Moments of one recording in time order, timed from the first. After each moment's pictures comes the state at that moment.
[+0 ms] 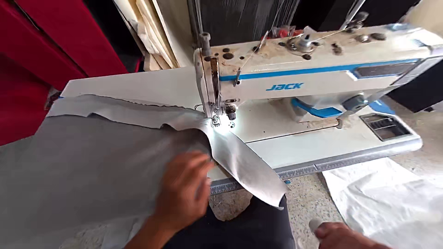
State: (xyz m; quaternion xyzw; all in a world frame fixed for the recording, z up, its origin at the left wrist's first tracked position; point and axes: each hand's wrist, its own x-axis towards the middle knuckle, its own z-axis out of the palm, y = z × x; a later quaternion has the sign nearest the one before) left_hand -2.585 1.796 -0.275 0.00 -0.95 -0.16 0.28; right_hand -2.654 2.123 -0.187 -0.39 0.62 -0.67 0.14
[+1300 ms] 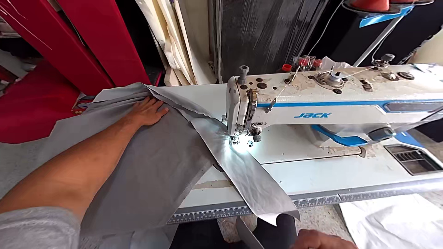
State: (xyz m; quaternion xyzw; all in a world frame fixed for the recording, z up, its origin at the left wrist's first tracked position) left_hand -2.720 1.456 -0.263 0.23 -0.97 -0.02 -0.02; right_hand -2.676 2.073 -0.234 -0.34 0.61 -0.66 0.26
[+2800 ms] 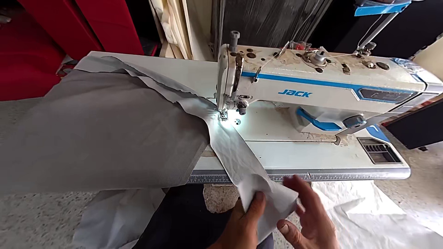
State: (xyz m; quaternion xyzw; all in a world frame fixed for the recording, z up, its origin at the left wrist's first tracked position) left_hand -2.585 1.967 -0.259 0.14 -0.42 -0.88 0.13; right_hand -2.669 2.111 -0.260 -0.30 0.75 -0.59 0.05
